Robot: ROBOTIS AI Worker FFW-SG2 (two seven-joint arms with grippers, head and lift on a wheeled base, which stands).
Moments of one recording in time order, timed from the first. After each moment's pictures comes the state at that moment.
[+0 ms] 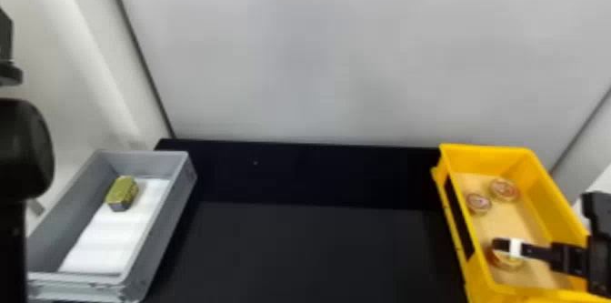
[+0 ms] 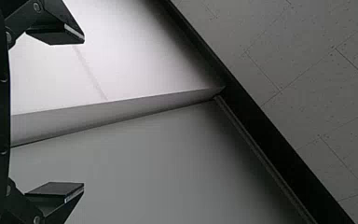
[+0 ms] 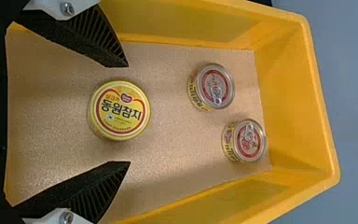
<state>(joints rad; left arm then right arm) -0.33 0.27 0.08 -2.32 -0.33 0.28 0.24 -0.24 -0.35 -0.27 -1.18 -0.10 0.90 0.34</state>
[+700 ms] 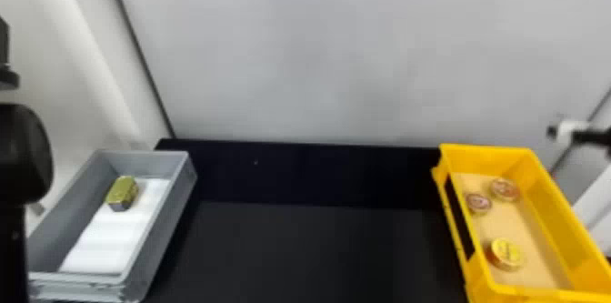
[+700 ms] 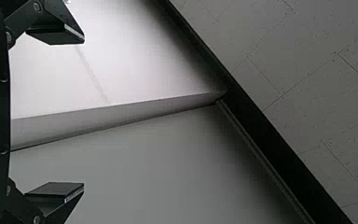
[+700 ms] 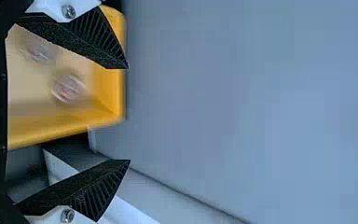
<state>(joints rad) -0.32 0.25 0.10 -2.33 -0.33 0.27 0.25 -0.22 -0.36 -0.27 -1.91 -0.03 1.07 0.06</state>
